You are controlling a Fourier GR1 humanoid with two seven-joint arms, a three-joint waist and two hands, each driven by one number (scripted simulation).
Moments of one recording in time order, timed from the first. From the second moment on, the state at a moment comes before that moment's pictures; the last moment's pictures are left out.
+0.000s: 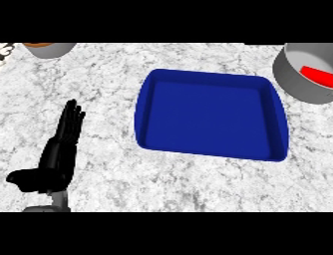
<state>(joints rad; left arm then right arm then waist) 0.00 0.06 -0.06 -1.60 0.02 0.15 -0.10 -0.70 -0.47 -0.69 -0.62 0.57 -0.67 0.09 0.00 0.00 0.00</state>
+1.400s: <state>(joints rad) 0.01 0.03 -0.05 -1.60 -0.01 0.15 -0.11 -0.25 -0.58 -0.87 -0.86 0.04 -0.53 -0.27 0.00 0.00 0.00</state>
